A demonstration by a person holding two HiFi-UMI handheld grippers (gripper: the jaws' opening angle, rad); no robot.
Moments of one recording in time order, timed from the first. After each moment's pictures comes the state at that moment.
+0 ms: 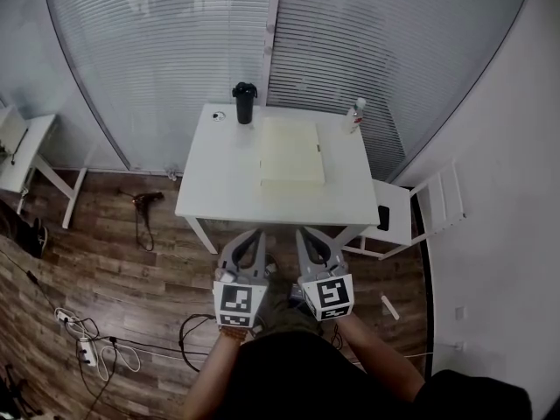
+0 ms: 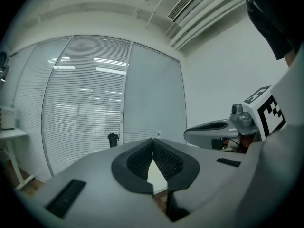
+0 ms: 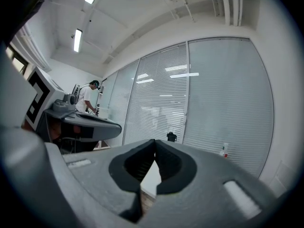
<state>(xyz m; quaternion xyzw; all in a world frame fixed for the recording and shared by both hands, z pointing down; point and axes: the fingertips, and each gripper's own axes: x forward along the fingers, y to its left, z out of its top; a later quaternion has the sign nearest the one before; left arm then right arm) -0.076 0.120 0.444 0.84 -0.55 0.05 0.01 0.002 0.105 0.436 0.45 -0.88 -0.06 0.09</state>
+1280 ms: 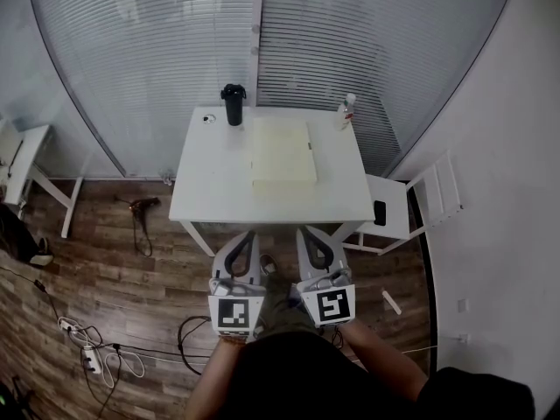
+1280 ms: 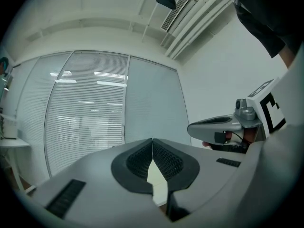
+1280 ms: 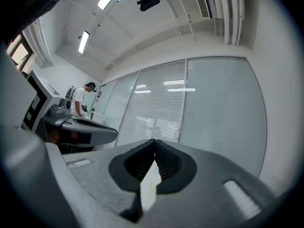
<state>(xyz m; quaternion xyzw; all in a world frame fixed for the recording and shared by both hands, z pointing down) -0.066 0.132 0.407 0.82 -0.57 0.01 -0.04 0.018 0.121 0.388 0.48 -0.87 -0.13 0.05</state>
